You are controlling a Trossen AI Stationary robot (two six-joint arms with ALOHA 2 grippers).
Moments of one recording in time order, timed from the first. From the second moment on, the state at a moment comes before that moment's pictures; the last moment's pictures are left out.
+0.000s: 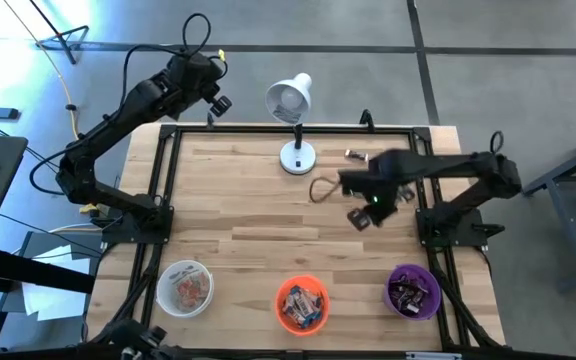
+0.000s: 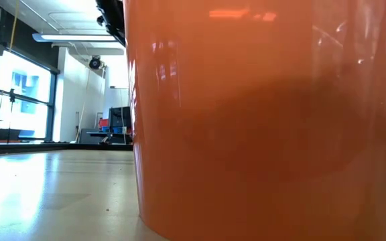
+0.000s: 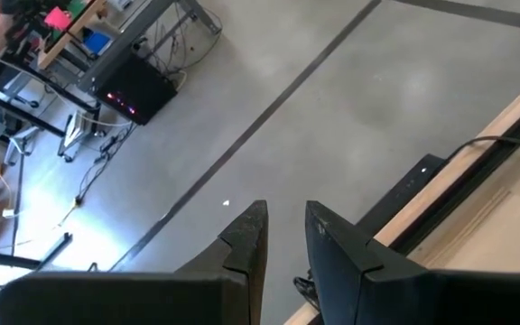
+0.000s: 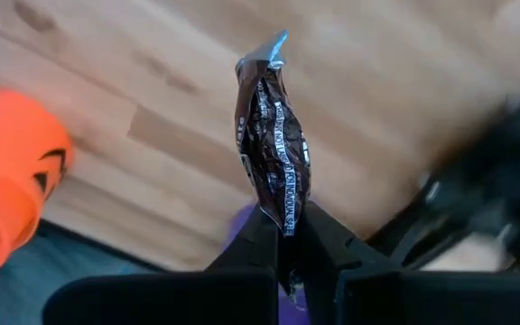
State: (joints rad) left arm 0.75 1.36 1.51 -0.76 -0.50 0.33; right arm -0.04 1.49 1.41 -1.54 -0.25 0.95
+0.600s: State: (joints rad) left arm 0.85 1.36 1.51 -0.77 -0.50 0.33; right arm 0.73 1.47 1.41 -1.41 -0.30 2.09
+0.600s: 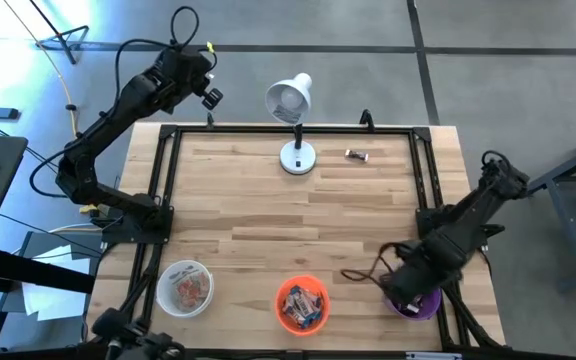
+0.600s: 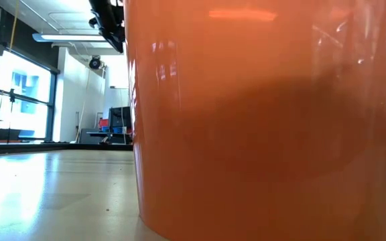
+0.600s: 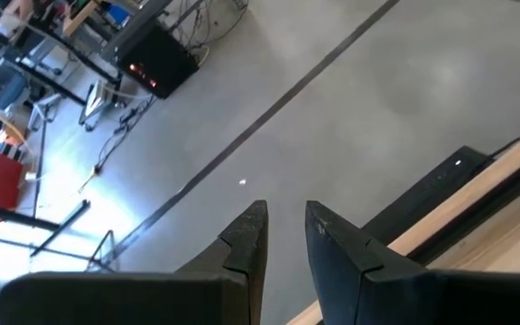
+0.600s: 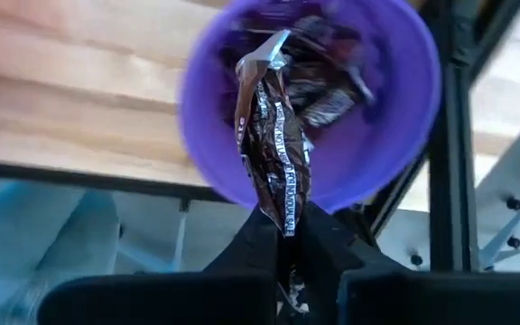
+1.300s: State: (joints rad) left arm 0.90 1.36 1.51 -0.89 -0.45 0.27; right arm 0.75 1.46 1.40 -1.57 0.04 1.98
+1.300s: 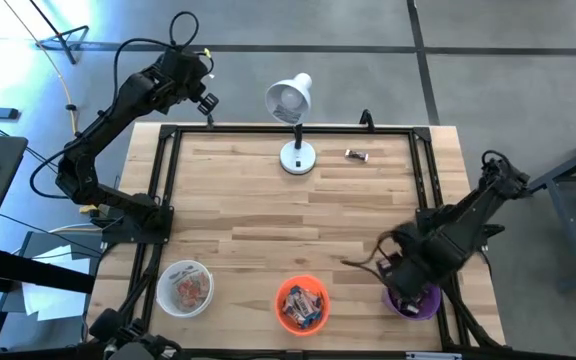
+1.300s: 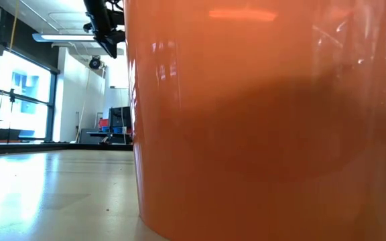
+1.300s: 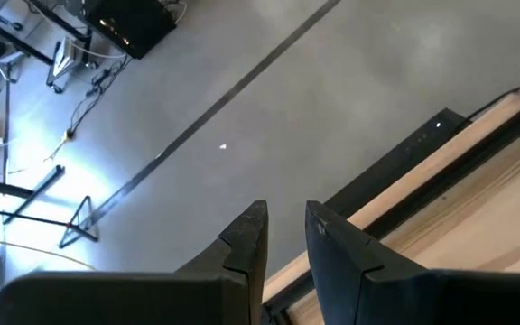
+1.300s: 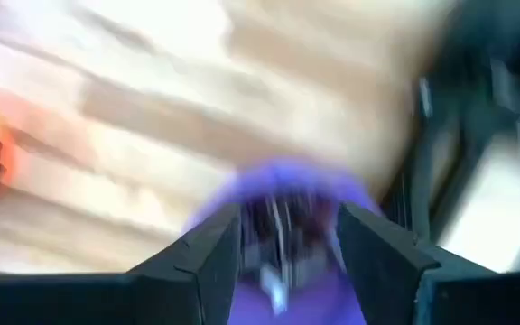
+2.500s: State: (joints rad) left arm 0.90 1.36 1.51 -0.89 -0.45 0.26; right arm -0.70 1.47 1.09 -0.89 -0.04 0.02
